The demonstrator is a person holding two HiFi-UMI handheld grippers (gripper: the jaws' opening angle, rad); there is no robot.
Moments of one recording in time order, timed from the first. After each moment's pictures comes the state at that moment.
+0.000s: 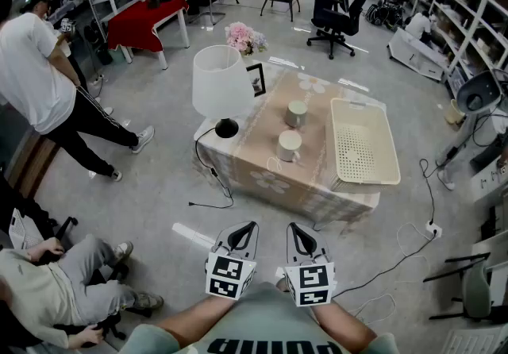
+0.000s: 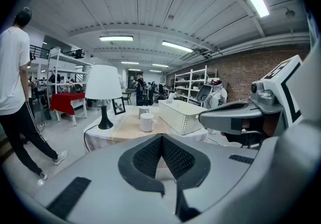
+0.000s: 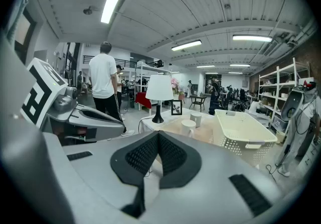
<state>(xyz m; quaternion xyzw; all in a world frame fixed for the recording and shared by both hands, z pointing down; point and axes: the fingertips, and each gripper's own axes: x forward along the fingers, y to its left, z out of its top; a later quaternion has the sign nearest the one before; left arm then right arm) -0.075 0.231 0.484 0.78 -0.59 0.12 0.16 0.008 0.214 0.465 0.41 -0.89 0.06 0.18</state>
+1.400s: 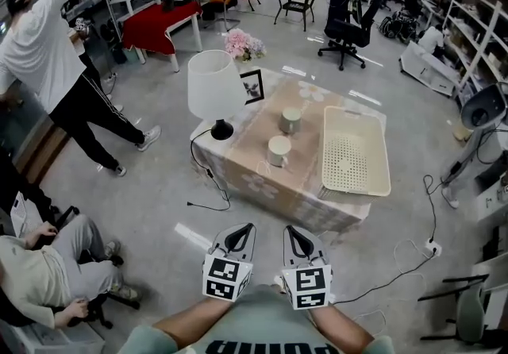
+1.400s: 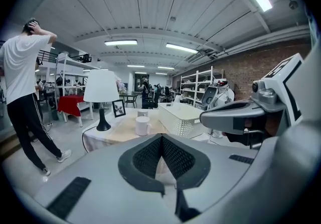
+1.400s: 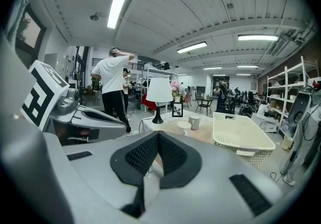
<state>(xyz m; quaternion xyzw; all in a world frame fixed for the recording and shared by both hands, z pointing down) -0.018 0.219 0.475 0.75 -0.63 0.12 0.15 0.066 0.196 0.456 0.37 -0.91 0.04 0.17</state>
